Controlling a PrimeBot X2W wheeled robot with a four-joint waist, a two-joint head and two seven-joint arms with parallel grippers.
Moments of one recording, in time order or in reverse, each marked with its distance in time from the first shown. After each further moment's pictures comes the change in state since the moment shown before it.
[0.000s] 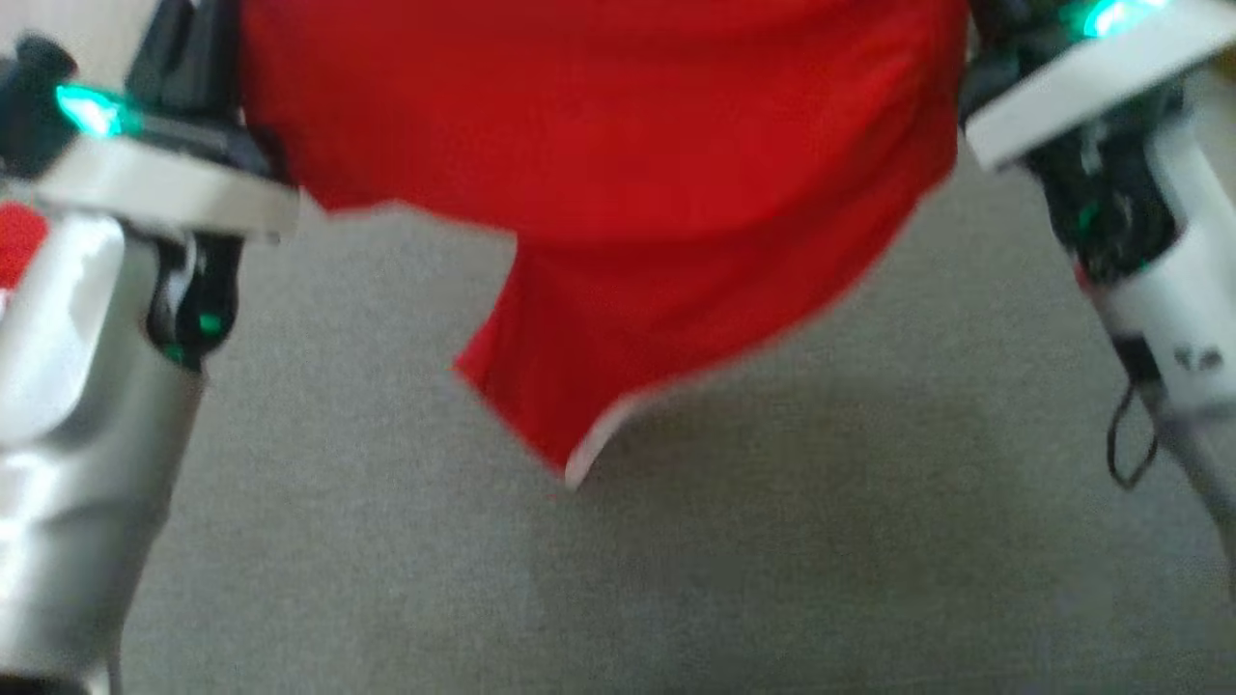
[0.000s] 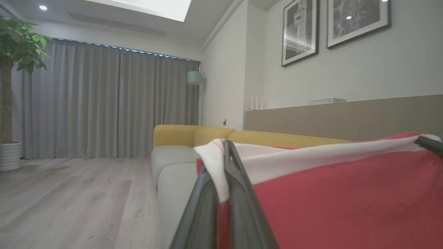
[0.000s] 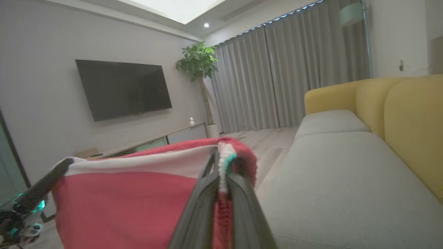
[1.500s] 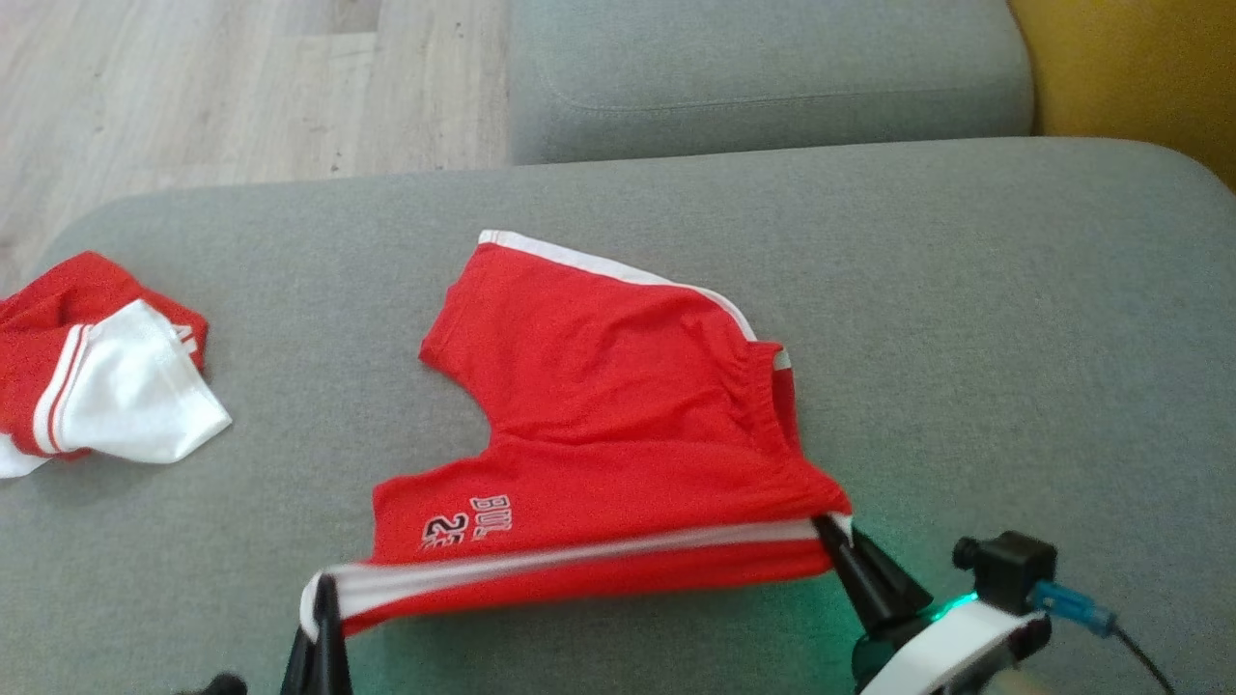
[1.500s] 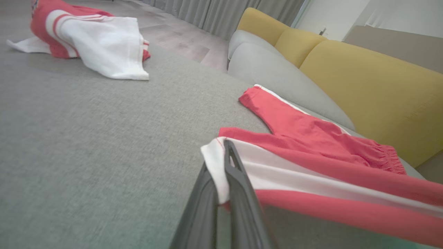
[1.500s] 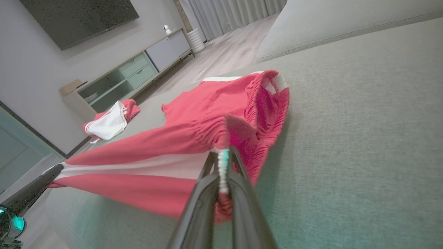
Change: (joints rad) left arm 0.917 -0.352 0.361 0.032 0.203 -0.010 -0.086; right arm 0.775 0.093 0.104 0.084 -0.195 0.000 -0.246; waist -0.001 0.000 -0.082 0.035
